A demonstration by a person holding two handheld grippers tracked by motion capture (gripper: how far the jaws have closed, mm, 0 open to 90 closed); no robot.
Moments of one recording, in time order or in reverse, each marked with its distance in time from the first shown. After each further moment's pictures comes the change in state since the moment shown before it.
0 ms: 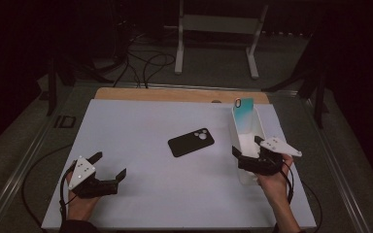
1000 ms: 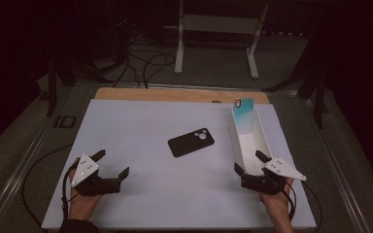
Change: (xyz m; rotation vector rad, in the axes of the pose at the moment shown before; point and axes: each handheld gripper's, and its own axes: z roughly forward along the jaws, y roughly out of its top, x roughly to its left) left arm -0.006 0.011 0.005 0.014 -0.021 0.014; right arm 0.003 -0.044 -0.018 -0.072 0.038 -0.014
